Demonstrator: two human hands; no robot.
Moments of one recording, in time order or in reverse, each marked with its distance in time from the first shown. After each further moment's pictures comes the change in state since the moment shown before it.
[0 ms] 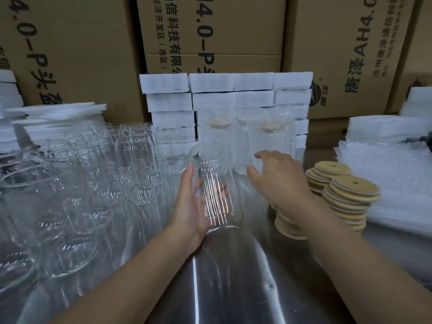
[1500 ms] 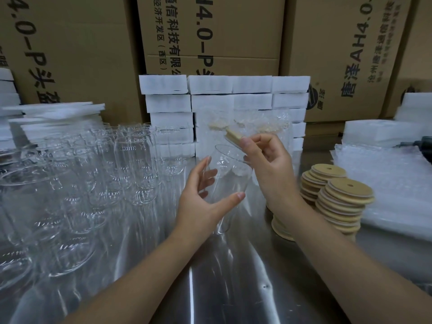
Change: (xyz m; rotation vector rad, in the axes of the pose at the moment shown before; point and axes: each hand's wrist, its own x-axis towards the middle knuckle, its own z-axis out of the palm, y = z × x) left_hand -0.008 -0.011 0.003 0.747 0.088 0.615; right_hand -0.010 -0.022 -0.002 1.326 0.264 -0.086
